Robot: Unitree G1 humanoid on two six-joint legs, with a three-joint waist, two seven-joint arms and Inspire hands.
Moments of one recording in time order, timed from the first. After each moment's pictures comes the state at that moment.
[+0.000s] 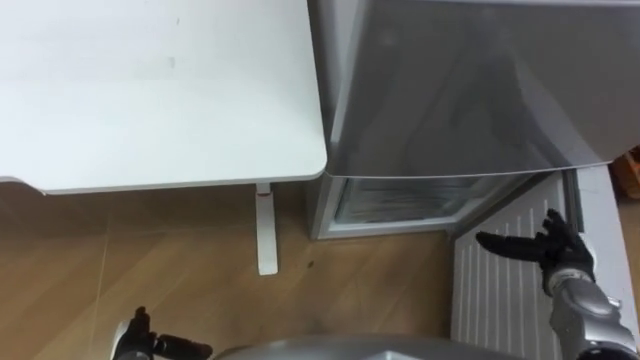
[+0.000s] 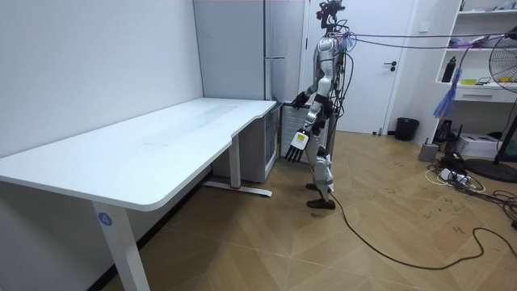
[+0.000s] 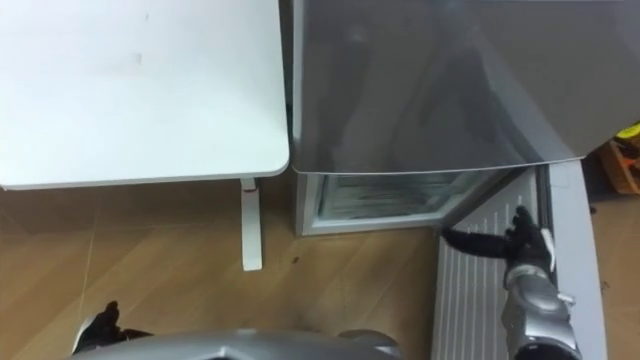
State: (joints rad) left arm 0.18 0.25 0.12 1.08 0.15 -0.01 0.14; right arm 0.09 -0.31 -0.20 0.75 0.20 -0.03 -0.08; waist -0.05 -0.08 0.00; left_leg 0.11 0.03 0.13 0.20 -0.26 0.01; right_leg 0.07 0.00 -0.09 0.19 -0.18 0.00
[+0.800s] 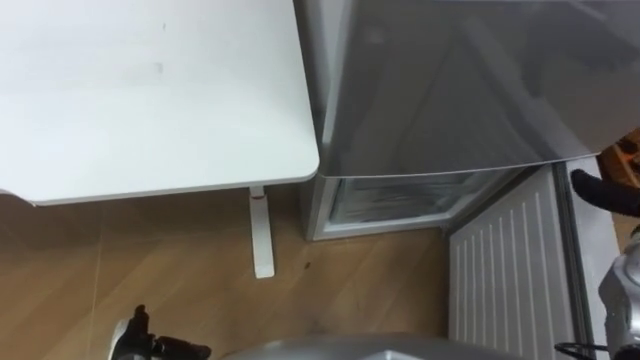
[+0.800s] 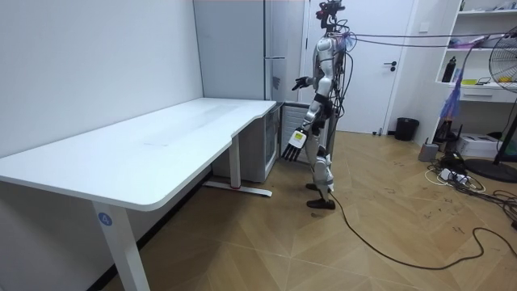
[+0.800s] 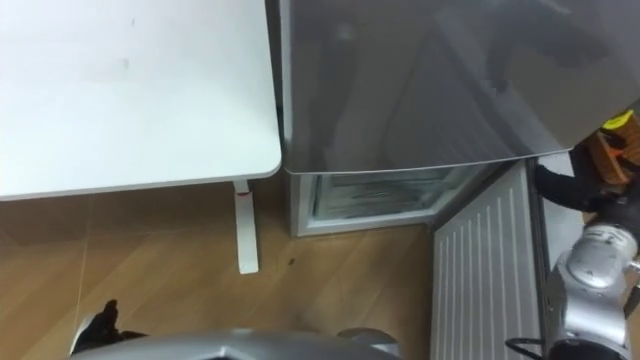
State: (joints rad) left arm 0.25 0.25 0.12 0.98 0.16 -0.01 0.13; right arm 0.14 -0.35 -0.34 0.42 0.12 -0.05 -0.40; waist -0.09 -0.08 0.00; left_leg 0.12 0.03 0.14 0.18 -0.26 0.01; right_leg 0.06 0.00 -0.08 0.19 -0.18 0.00
